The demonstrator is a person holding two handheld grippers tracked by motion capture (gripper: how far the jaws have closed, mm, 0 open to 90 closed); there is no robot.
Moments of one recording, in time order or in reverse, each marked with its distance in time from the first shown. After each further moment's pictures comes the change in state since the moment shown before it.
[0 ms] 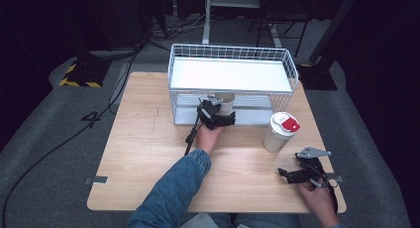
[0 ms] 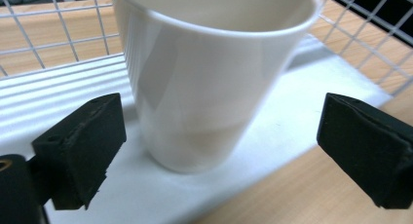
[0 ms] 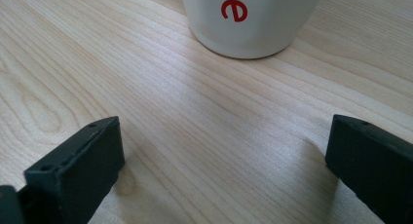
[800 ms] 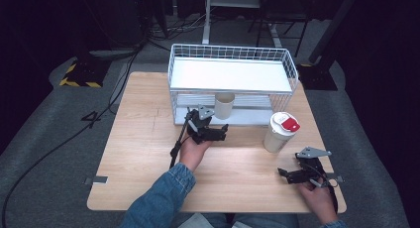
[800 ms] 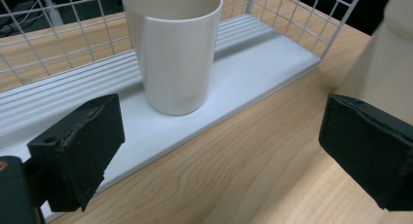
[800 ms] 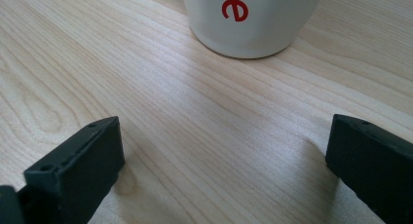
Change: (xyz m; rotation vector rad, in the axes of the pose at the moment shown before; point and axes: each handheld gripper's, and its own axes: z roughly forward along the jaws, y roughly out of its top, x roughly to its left) left arm -0.006 -0.016 -0.091 -0.015 -0.060 0.134; right arm 0.000 0.000 0.000 0.001 0.003 -0.001
